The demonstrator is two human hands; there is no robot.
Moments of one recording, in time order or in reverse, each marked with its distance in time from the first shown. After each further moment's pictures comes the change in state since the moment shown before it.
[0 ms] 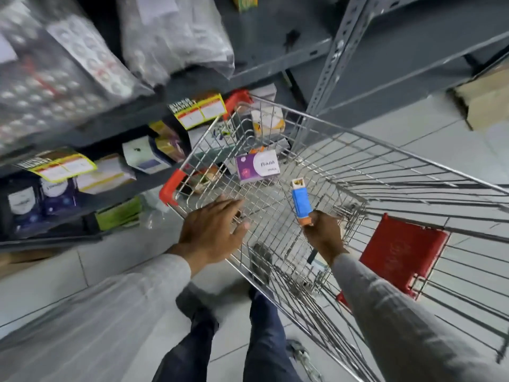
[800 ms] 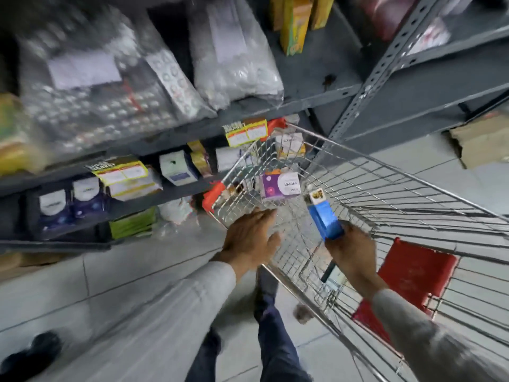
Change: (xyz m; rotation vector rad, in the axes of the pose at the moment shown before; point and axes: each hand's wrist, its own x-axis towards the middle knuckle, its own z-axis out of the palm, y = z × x) left_hand -0.018 0.004 -0.020 -0.180 0.072 0.050; right_hand -0.070 -0.052 -0.053 -0.116 0.263 -0.128
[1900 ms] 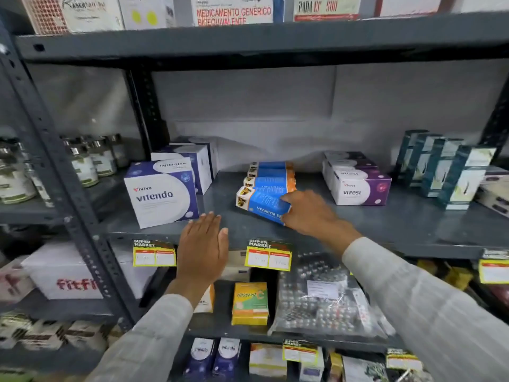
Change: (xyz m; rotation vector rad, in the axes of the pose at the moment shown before) left_hand -0.264 -0.257 -0.442 0.304 1.193 -0.390; right_hand -0.131 -0.659 -0.262 -0.095 0.157 -0.986
